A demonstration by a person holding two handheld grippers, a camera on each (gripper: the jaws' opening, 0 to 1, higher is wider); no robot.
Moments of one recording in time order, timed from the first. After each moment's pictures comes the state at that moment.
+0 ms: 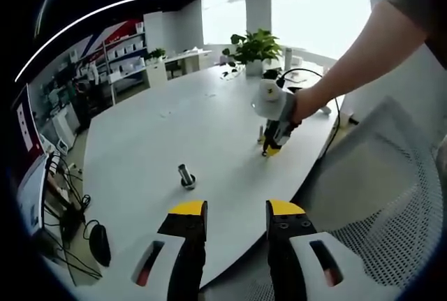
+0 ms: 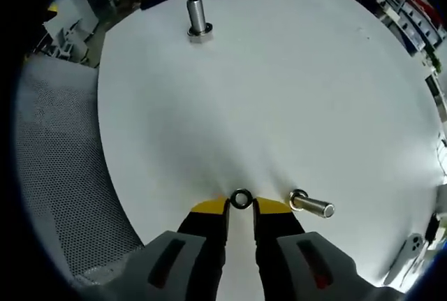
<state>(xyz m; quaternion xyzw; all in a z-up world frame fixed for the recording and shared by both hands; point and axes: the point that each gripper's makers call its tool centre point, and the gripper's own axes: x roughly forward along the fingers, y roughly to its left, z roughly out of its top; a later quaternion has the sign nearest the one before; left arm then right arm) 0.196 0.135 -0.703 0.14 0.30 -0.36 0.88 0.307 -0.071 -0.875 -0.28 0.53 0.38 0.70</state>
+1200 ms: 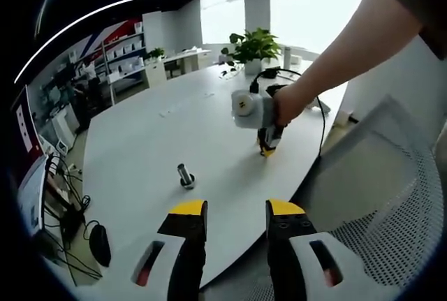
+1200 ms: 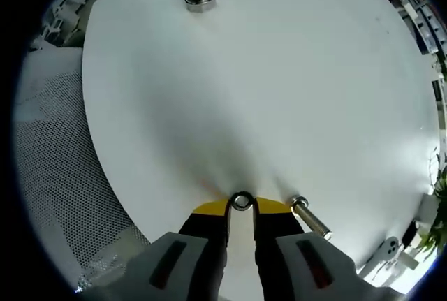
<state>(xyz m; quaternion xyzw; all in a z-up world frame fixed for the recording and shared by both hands) 0.195 0.134 -0.703 0.14 0.30 -0.36 0.87 0.306 -0.070 -0.881 -0.36 0.60 0.33 0.63</state>
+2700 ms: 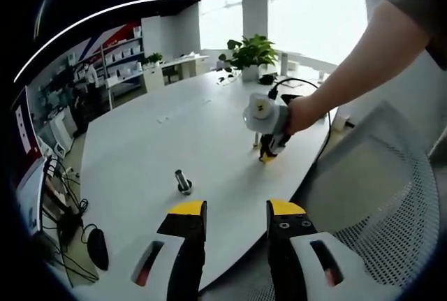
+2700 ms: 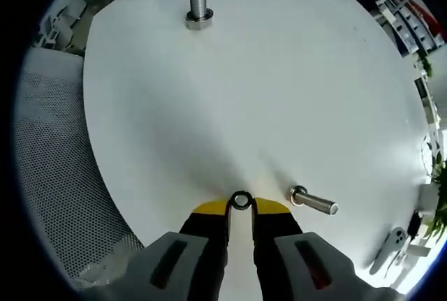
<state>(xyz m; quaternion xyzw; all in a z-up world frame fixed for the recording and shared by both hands) 0.194 0.130 -0.697 0.13 0.28 -0.37 0.88 0.303 -0.075 -0.873 -0.34 0.54 0.32 0.70</state>
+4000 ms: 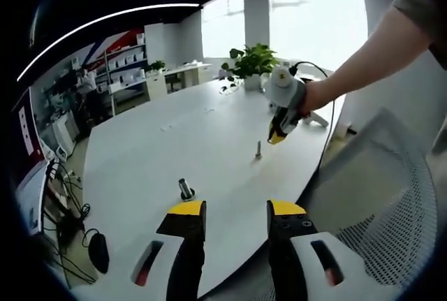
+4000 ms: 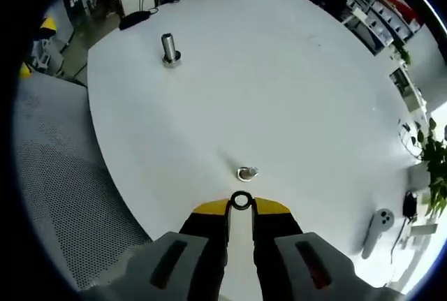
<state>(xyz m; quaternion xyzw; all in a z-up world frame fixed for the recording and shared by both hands) 0.198 0.130 -0.686 0.12 0.26 -0.37 0.89 0.323 -0.115 -0.806 -0.30 0.50 0.29 0.76</state>
